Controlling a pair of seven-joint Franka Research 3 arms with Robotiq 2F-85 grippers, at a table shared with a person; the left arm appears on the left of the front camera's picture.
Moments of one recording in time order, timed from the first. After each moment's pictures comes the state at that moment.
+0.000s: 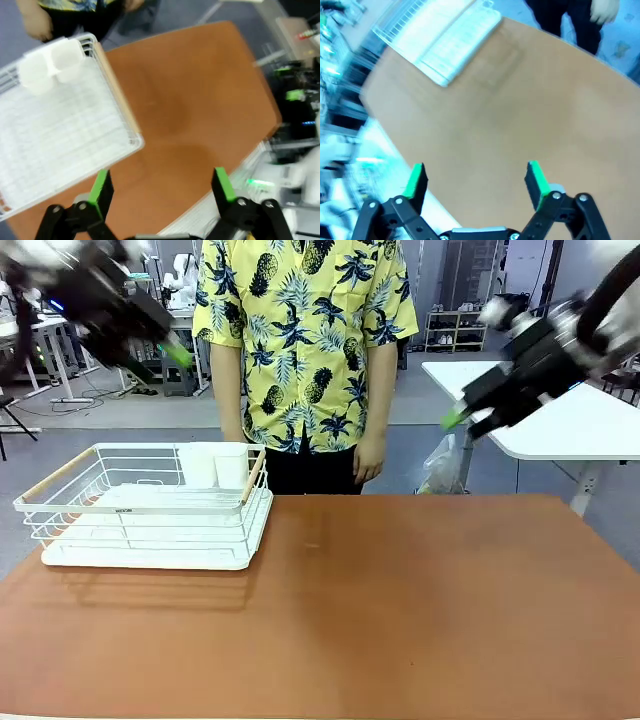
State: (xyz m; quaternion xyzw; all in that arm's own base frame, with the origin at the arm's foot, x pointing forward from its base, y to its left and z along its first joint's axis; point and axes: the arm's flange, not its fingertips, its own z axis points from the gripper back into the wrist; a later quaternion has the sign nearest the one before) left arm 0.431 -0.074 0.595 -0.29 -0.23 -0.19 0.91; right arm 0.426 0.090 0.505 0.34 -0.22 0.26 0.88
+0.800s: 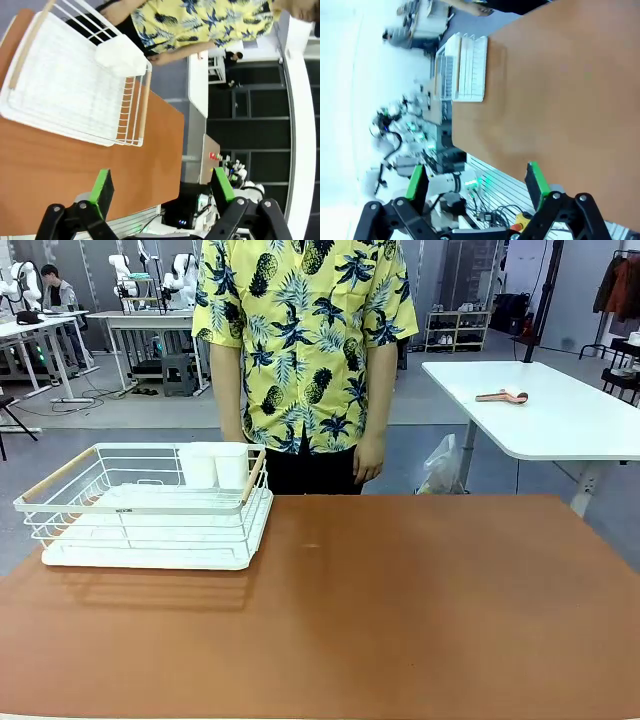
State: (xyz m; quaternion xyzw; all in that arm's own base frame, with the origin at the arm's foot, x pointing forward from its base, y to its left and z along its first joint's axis) left arm 0.331 0.201 0.532 -0.48 -0.25 0.20 0.81; right arm 0.350 -0.181 0.477 0.53 -0.15 -0.08 0.83
